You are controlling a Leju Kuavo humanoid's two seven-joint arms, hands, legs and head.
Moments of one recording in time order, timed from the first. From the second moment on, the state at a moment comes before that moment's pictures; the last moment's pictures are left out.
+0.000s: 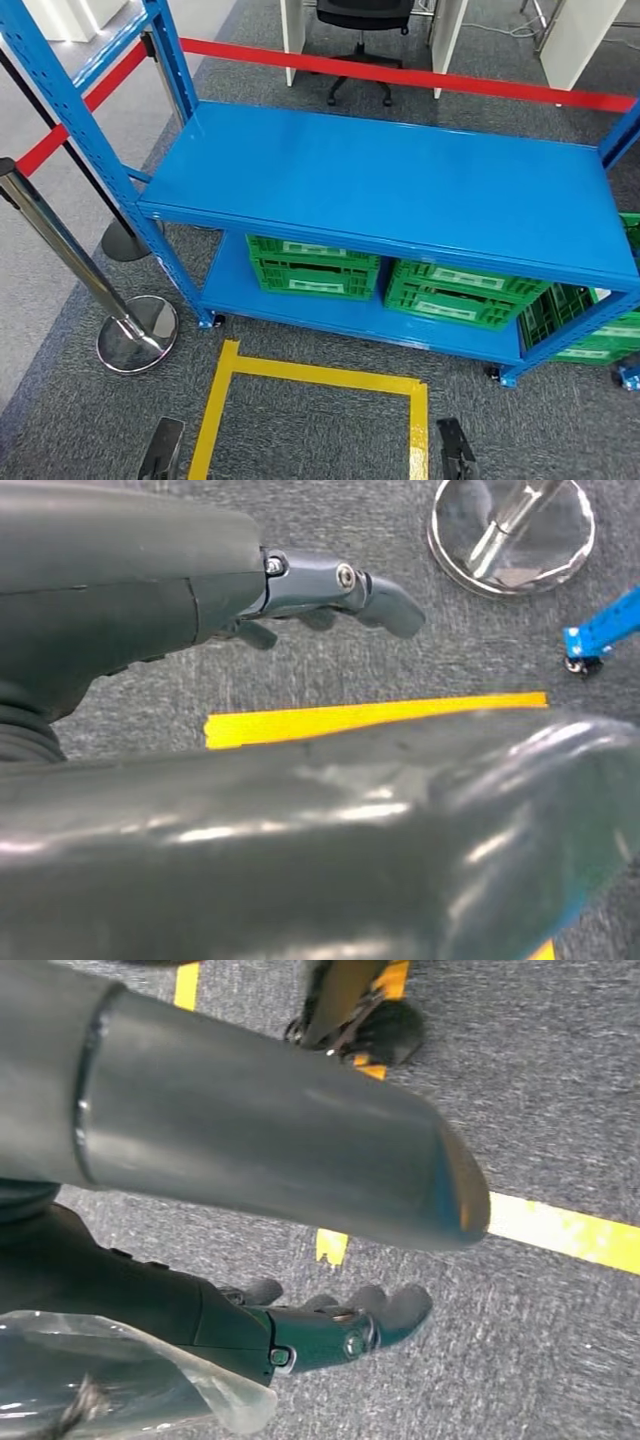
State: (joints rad) left arm -0.04 -0.05 -0.18 -0.16 -0.18 0.40 -0.21; right arm -0.05 0.18 -0.88 -0.17 0.95 -0.07 -0.15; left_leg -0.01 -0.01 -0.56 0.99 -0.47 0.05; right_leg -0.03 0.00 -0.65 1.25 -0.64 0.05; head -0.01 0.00
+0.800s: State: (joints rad) left arm -0.03 -0.05 -0.18 -0.16 -0.18 0.40 -0.21; right arm -0.05 0.19 -0.89 -0.17 0.96 -0.09 -0.15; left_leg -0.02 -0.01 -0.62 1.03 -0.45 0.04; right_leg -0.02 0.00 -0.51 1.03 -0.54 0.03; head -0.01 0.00
